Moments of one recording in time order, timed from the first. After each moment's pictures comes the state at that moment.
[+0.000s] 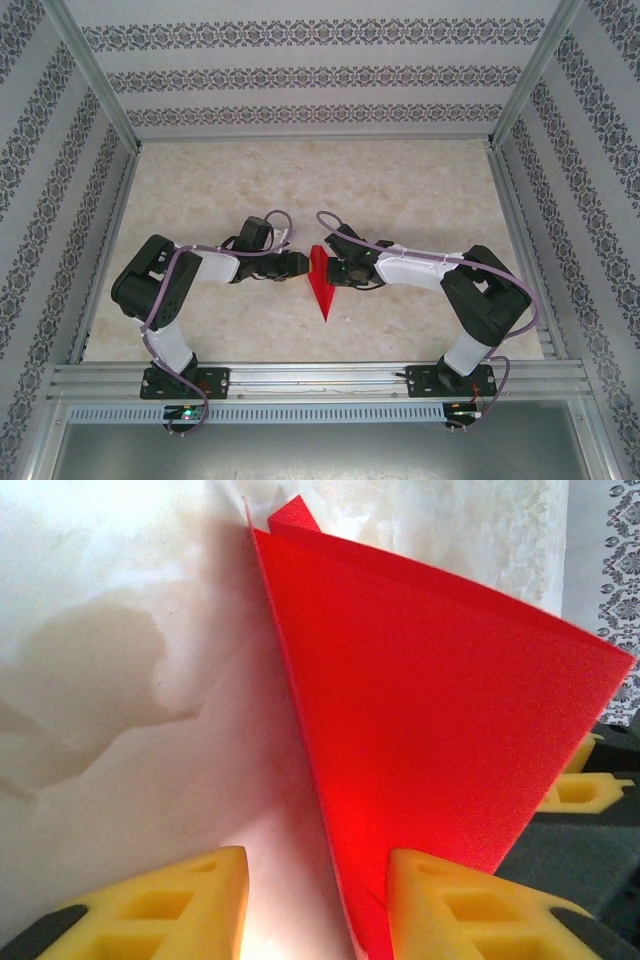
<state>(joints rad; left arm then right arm) -0.43 1.77 0.72 0.22 0.72 -0.68 0.75 1.67 0.89 -0.34 -0.04 0.76</state>
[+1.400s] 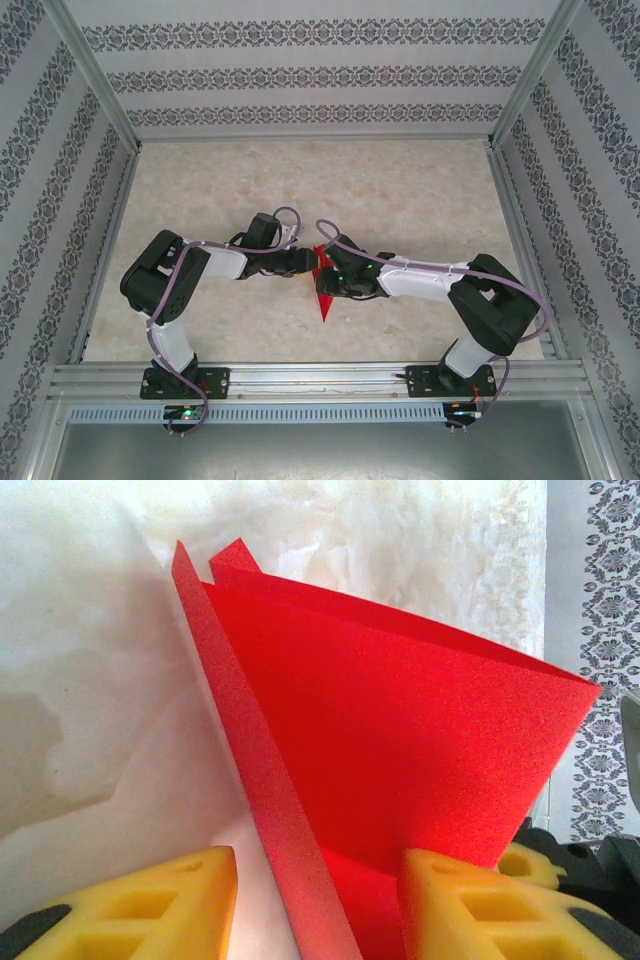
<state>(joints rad) -0.47 1.82 0.78 0.24 0.72 -0.70 0.82 1.61 0.81 -0.24 -0.12 0.84</state>
